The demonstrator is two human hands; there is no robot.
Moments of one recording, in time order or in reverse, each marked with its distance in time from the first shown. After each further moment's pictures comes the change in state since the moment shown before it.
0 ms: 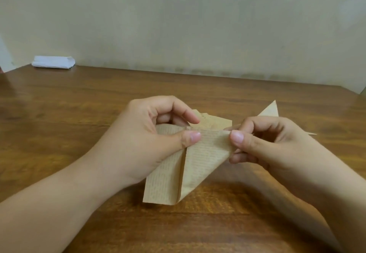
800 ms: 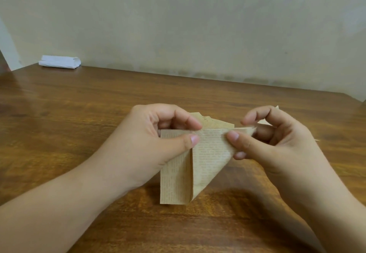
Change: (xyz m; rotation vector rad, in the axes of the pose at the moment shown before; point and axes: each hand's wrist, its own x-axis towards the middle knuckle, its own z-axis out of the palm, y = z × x) left_hand -0.005 0.000 0.004 -0.083 0.026 -0.067; right_hand -0.001 0.000 0.015 0.015 0.306 -0.081
